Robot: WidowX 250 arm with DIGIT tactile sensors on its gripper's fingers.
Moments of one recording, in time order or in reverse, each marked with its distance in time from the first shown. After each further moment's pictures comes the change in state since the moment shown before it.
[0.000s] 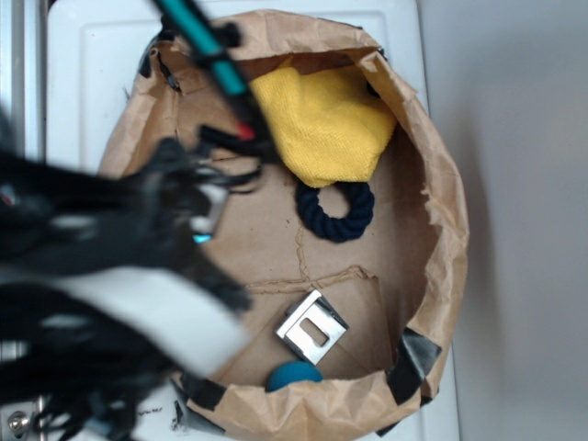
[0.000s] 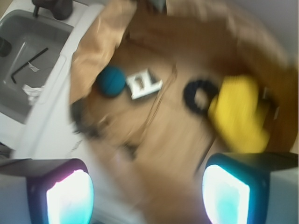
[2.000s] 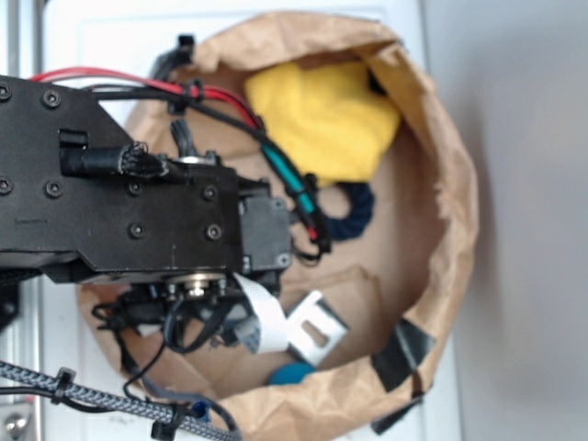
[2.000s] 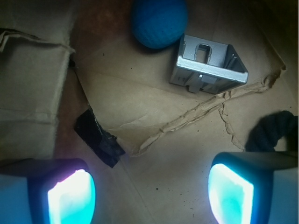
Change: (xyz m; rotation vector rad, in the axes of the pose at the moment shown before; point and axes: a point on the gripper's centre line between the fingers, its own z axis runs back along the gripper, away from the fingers) arm -0.014 -0.043 -0.101 -0.239 0.026 -0.600
